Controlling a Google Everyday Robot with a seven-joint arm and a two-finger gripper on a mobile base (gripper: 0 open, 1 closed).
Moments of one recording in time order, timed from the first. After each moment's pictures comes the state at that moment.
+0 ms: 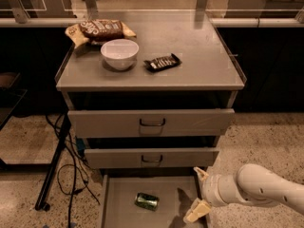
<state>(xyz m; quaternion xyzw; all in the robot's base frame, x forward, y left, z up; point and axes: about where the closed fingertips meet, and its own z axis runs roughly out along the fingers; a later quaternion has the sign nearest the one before) 0.432 -0.147 0.478 -0.55 0.76 0.19 0.29</state>
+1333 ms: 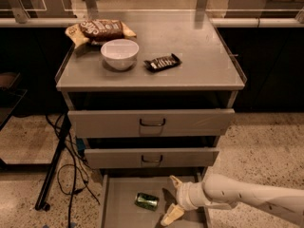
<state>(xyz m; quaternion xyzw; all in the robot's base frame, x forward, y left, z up) 0.457 -0.071 0.354 -0.57 0.73 0.22 0.30</state>
